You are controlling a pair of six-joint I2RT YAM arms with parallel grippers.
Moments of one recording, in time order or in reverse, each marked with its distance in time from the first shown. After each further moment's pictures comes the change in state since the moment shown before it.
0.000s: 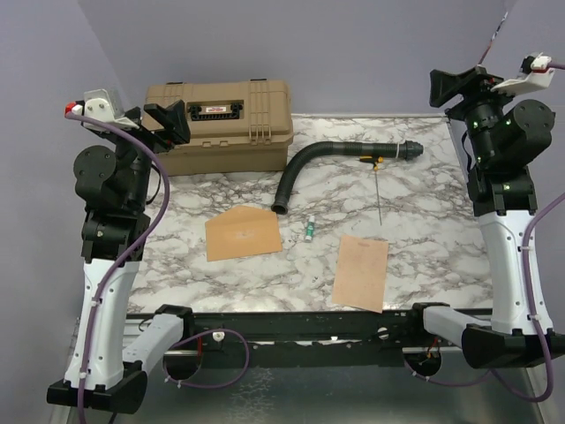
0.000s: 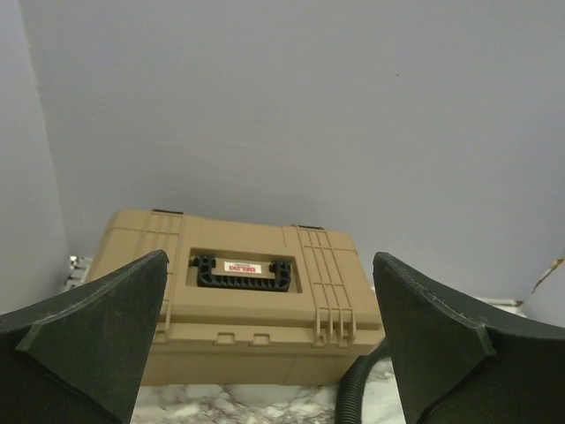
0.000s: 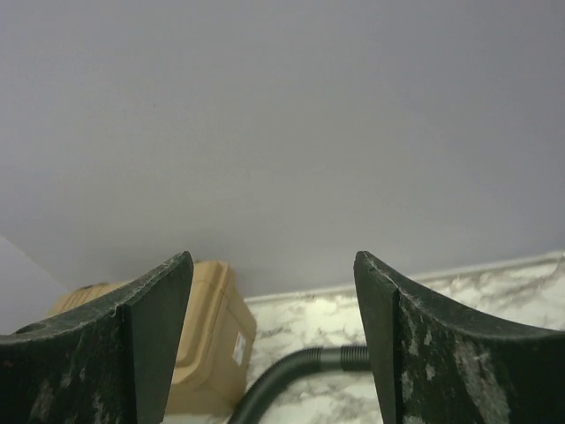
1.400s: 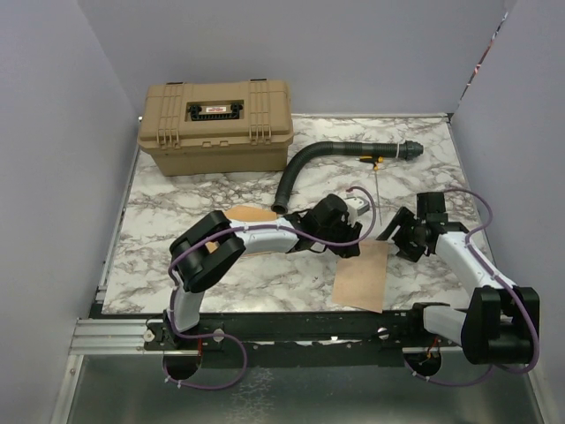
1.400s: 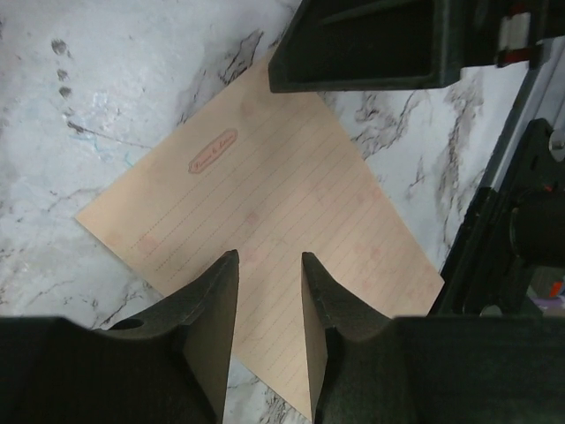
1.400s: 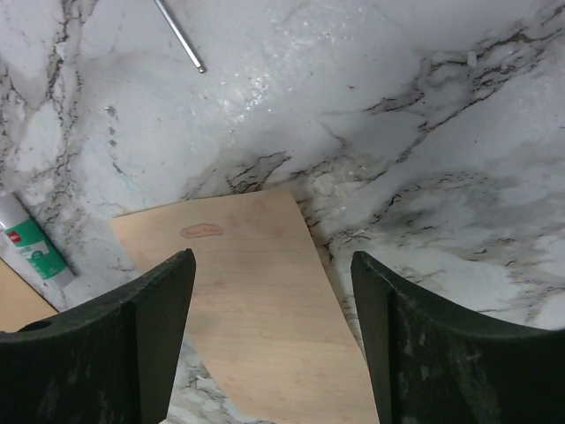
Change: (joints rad) left arm -0.873 1.006 -0.148 0.277 0.398 -0.131; right arm -0.011 0.020 -0.892 -0.448 -0.061 0.301
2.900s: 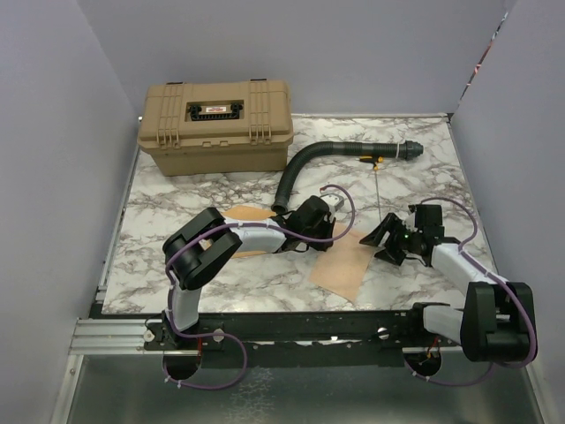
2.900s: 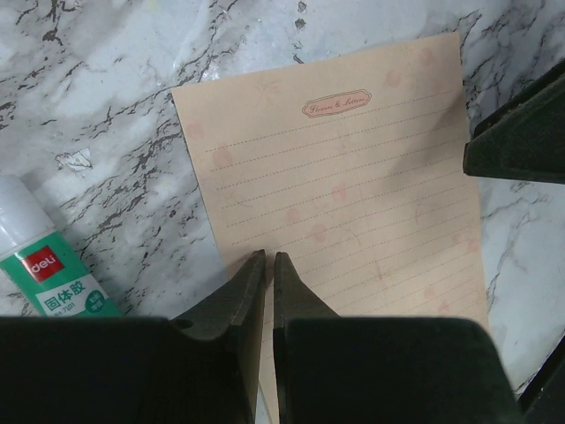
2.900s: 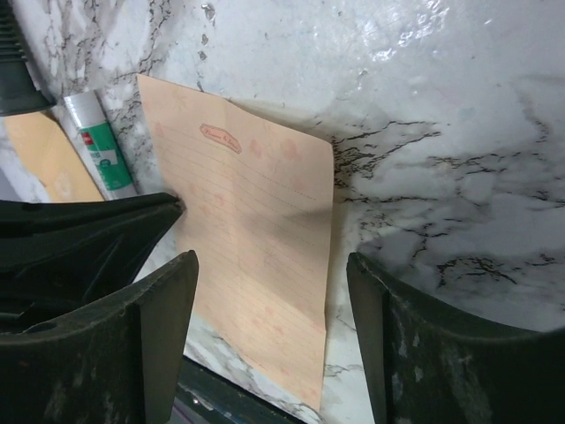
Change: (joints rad) left arm 0.082 -0.008 -0.145 0.034 -0.198 -0.018; right arm -0.010 0.011 -0.169 0.277 -0.343 -0.026
